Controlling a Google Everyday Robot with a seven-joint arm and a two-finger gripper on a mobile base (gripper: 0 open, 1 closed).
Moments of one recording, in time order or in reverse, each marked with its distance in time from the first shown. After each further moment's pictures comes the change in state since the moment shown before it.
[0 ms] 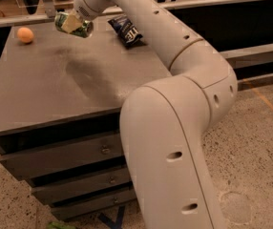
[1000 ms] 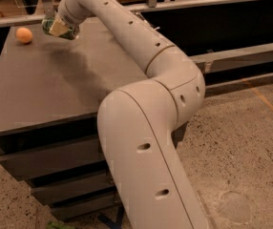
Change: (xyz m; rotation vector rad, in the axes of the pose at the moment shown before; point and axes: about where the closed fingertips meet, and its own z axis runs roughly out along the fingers) arm -0.023 0.007 0.066 0.033 -0.030 -0.116
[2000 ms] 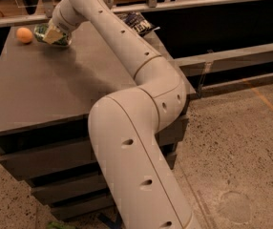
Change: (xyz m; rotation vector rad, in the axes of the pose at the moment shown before) arm -0.004 0.021 0.036 -0.086 -0.050 -0.081
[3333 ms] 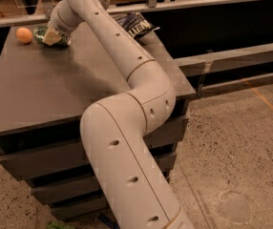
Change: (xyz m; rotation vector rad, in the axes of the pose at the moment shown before) arm 0.005 0.009 0.012 -0.054 0.026 -0.018
